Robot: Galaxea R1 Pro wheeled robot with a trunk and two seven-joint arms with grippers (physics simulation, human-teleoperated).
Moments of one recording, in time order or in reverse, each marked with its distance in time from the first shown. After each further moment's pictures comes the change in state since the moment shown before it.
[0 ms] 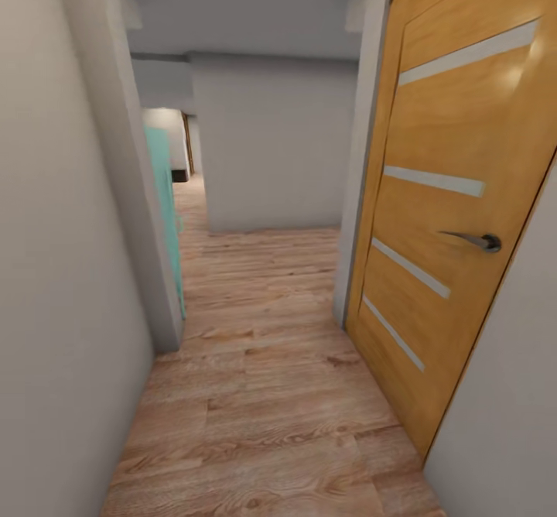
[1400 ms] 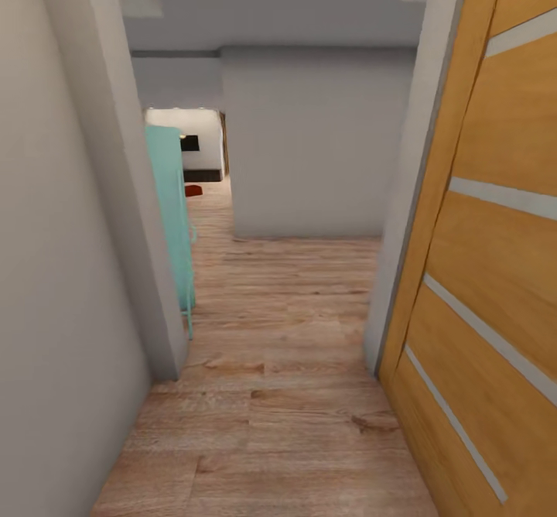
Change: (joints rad) left arm 0.000 0.000 0.000 0.003 0.000 0.007 0.000; right arm 0.000 -0.001 -0.001 0.000 0.001 0.000 0.000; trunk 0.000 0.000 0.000
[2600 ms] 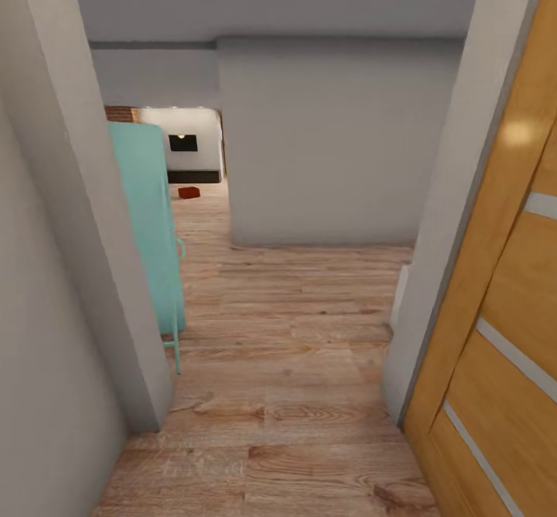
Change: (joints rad) left arm 0.000 0.001 0.001 0.005 0.002 0.003 0.000; right arm 0.000 0.002 0.000 0.000 0.001 0.001 0.001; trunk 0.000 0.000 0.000
